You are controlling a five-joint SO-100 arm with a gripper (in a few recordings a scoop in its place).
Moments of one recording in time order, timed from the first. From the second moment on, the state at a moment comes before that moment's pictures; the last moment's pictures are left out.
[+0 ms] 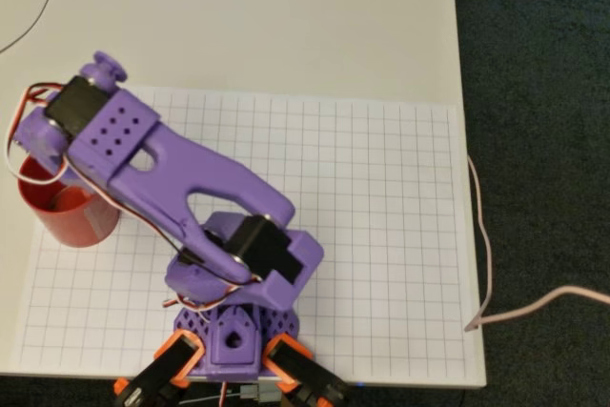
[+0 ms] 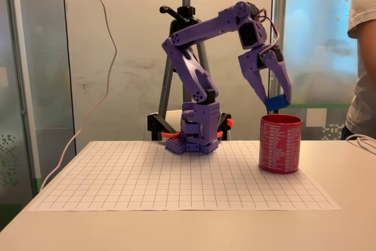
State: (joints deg) arm -60.4 128.0 112.4 87.5 1.0
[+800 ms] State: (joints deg) arm -59.9 124.7 111.3 88.8 8.8
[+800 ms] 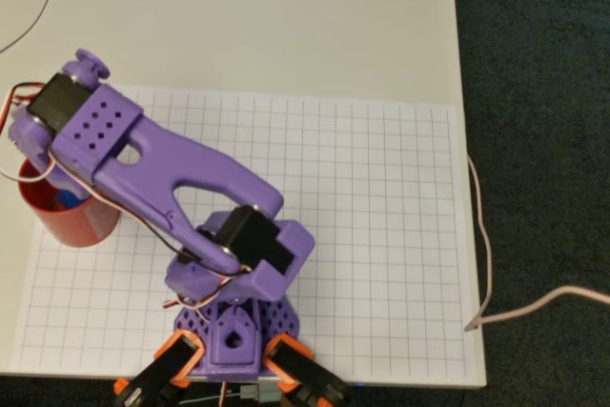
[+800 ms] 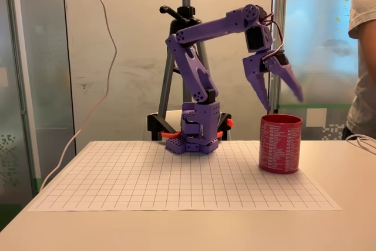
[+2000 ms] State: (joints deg) arm -21.1 125.5 117.7 58.8 2.8
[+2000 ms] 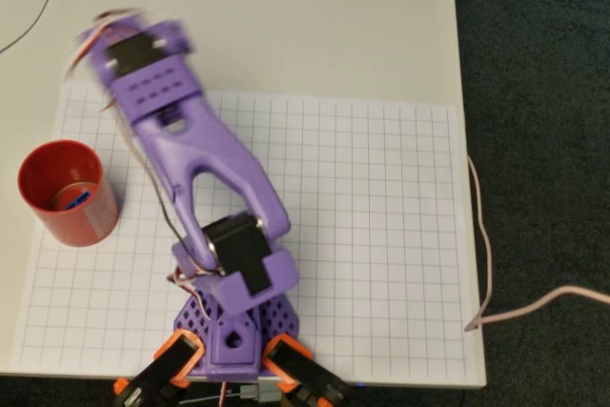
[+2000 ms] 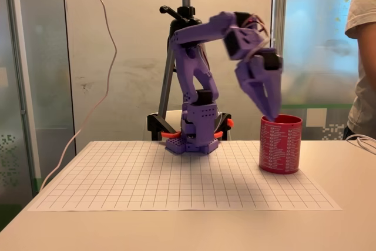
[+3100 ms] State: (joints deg) arm -2.1 188.9 145.4 67.4 2.7
